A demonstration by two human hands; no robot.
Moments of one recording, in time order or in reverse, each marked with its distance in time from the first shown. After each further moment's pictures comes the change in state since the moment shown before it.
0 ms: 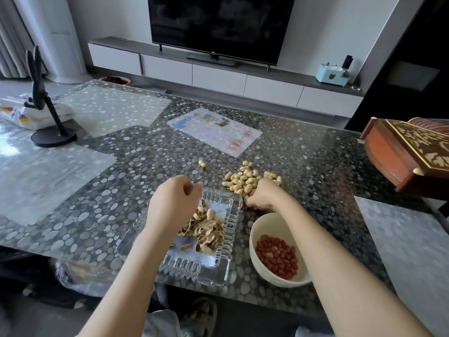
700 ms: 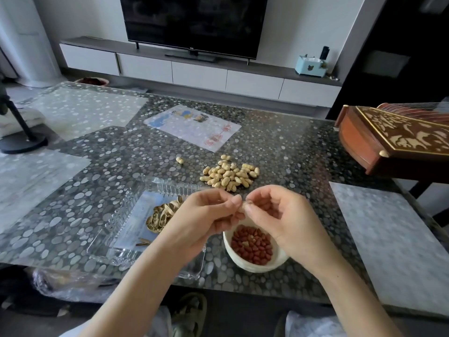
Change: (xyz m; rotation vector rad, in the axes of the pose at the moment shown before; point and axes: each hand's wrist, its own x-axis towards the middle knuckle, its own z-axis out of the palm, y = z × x) left_hand -0.053 0.063 0.019 -1.103 -0.690 -0.144; right_hand -0.158 0.046 -0.014 0.732 0.303 -0.458
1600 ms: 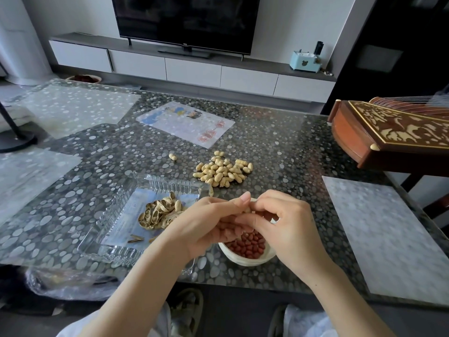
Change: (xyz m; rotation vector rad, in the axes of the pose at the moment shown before) left_hand -0.002 0.004 0.024 0.031 -0.086 -0.252; right_hand -0.008 0.024 0.001 -0.270 0.185 -0.375
